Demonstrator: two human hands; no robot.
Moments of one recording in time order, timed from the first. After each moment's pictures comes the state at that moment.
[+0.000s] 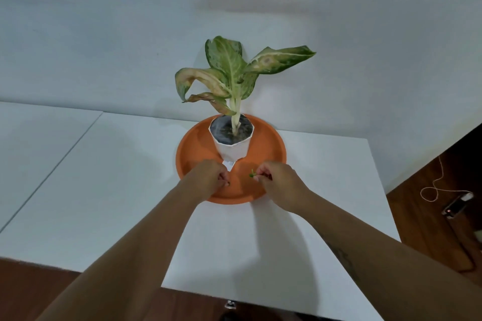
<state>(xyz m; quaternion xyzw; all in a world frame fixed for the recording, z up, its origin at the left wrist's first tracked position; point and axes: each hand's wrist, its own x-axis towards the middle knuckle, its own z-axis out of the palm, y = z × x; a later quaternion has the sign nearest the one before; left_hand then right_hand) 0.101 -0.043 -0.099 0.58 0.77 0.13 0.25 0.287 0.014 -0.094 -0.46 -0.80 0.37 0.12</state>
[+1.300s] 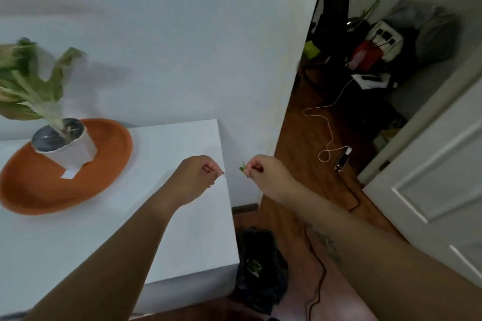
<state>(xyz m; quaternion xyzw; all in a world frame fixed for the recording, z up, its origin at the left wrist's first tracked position) 0.416 0.000 -0.079 0.59 0.68 0.25 0.36 0.609 0.025 -0.077 -0.59 -0.67 0.40 0.20</state>
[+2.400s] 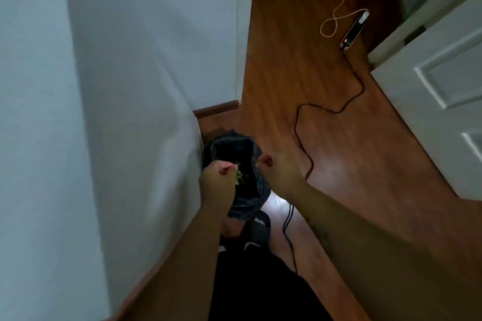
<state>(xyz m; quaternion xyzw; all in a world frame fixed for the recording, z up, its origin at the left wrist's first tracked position) 0.586 -0.035 -0.407 0.31 0.78 0.25 0.48 0.730 -0.002 -0.395 -0.70 -0.52 0.49 0.07</state>
